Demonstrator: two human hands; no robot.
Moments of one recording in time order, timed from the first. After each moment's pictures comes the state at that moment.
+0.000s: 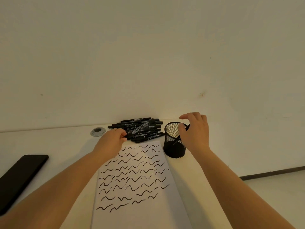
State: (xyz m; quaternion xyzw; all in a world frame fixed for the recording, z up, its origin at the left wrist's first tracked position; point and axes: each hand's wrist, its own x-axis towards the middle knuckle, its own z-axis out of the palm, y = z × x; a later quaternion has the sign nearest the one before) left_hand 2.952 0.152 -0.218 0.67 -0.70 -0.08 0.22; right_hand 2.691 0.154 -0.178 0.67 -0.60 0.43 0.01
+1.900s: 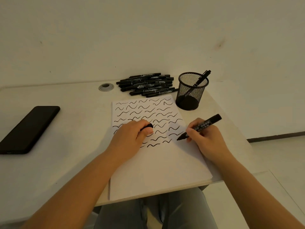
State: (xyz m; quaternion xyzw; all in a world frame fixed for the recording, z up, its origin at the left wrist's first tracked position) left_hand 2.924 0.282 -0.265 0.58 -0.74 -0.19 0.29; right_hand 2.694 0.275 -0.261 0.64 -0.51 0.43 -0.38
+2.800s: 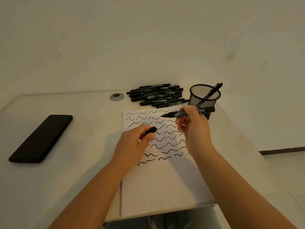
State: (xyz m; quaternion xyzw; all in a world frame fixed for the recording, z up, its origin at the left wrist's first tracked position) left_hand 2.938 0.279 -0.262 0.58 -0.67 -0.22 0.41; right_hand 2.777 0.245 -0.217 0.38 -0.42 0.62 -0.55
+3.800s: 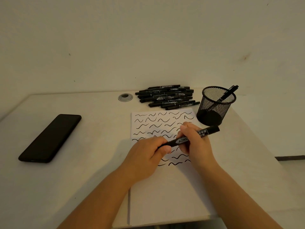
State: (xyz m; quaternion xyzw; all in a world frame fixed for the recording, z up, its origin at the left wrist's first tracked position) left_hand 2.938 0.289 -0.256 0.52 -0.76 -0.22 0.33; right_hand 2.788 0.253 -0.248 0.53 -0.36 0.54 -0.55
